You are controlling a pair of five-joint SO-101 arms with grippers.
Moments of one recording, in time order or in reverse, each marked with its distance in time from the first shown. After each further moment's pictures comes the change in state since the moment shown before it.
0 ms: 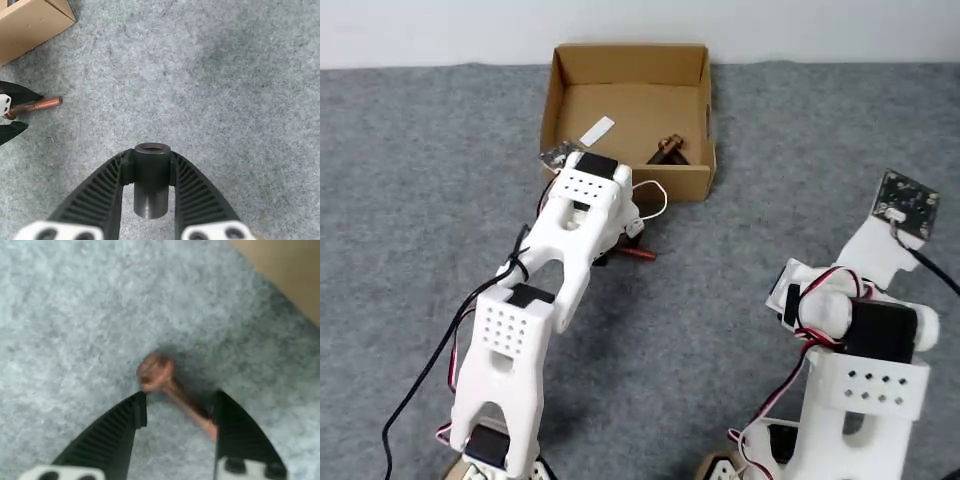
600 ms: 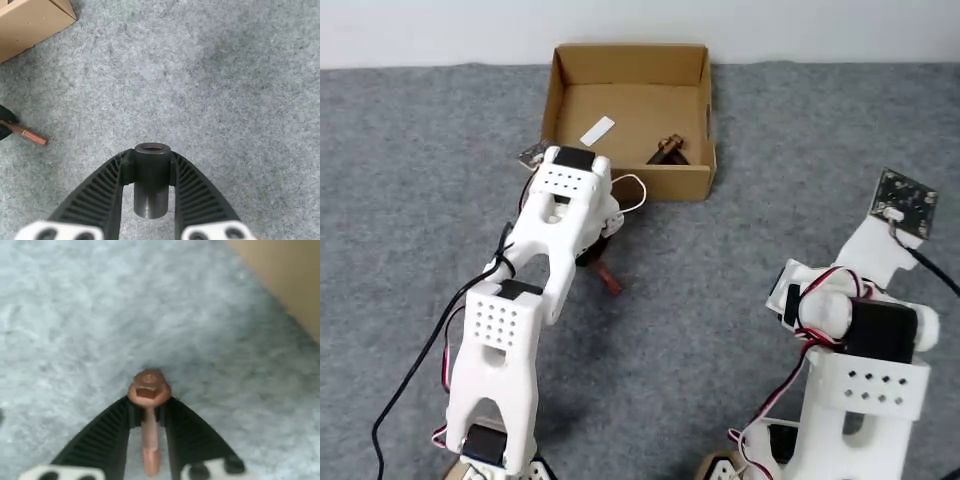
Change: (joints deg) left arm -4.9 1.4 -3.7 5.5 -0.8; right arm 0.0 0.0 0.0 0.0 1.1
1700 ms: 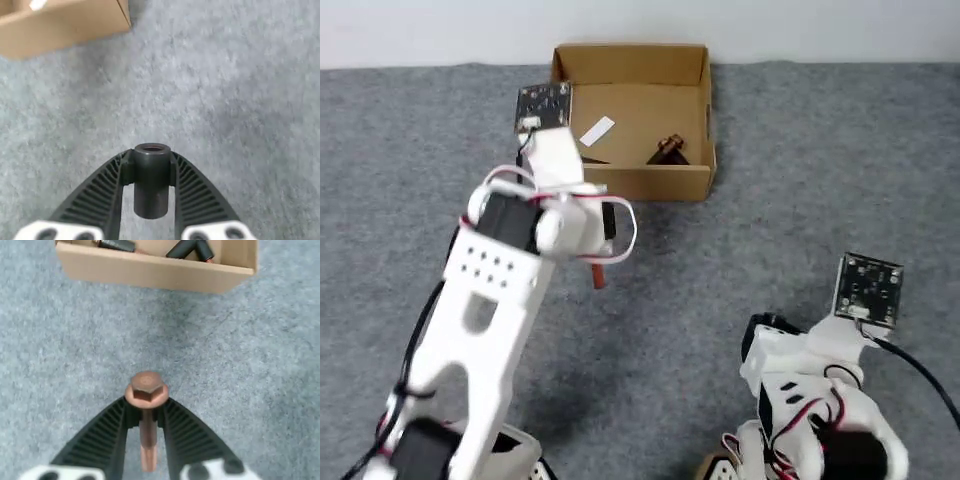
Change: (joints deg) left arm 8.6 -67.6 41.0 -8.6 -30.8; right arm -9.0 -37.5 23.0 -3.9 3.4
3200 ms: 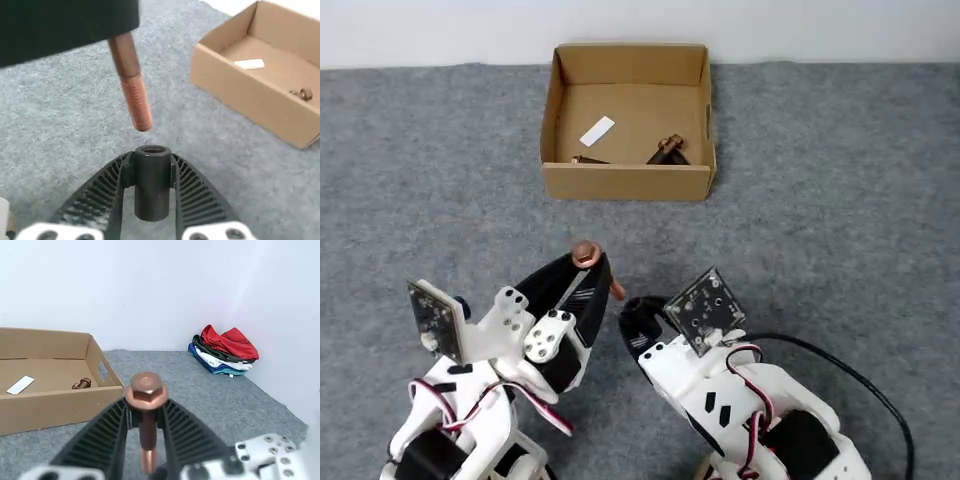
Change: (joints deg) left arm 10.8 -77.2 55.9 -33.8 -6.3; right arm -39.9 -2.3 15.2 -30.4 17.8
